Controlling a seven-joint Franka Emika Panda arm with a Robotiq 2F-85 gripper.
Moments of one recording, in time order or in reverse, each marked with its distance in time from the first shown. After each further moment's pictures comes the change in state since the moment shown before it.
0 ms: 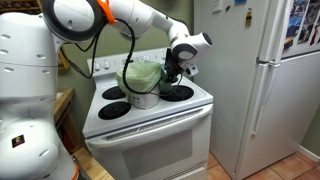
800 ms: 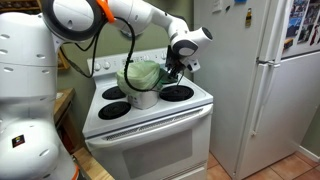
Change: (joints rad) arm 0.003 -0.004 0.001 0.032 -0.009 0.045 0.024
